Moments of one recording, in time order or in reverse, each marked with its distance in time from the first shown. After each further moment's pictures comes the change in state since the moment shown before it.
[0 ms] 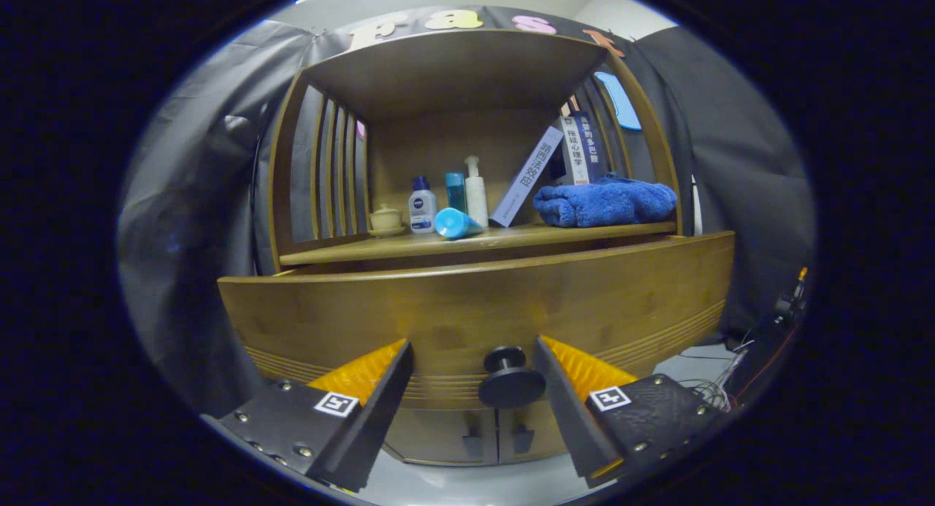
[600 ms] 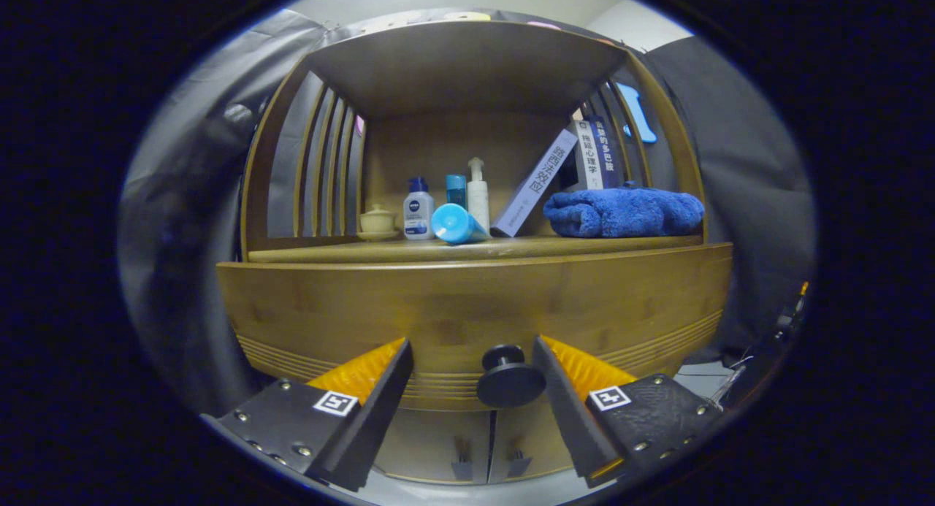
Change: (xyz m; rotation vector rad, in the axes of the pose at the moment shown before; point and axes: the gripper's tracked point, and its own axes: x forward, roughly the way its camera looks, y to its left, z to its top) arm 0.057 0.005 0.002 -0.059 -0.068 -0.022
